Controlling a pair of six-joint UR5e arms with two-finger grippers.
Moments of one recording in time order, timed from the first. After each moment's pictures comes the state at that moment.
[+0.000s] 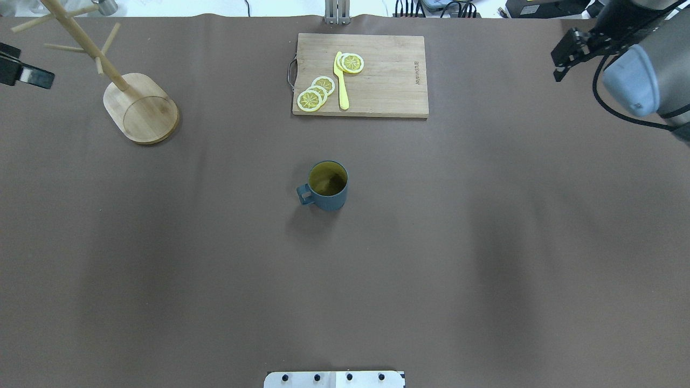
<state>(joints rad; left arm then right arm) -1.23 -1.79 -2.04 -1.94 -2.45 -0.38 1.22 -1.08 1.69 -1.91 2.26 0.37</state>
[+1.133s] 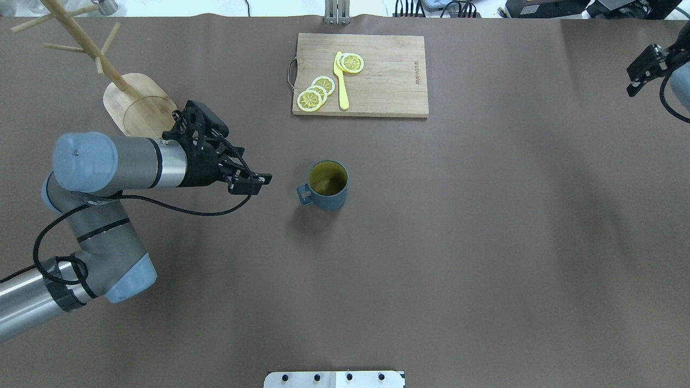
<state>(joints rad) -0.61 -1.95 -1.60 -2.62 -1.82 -0.63 1.31 -1.20 1.64 -1.91 2.27 0.29</state>
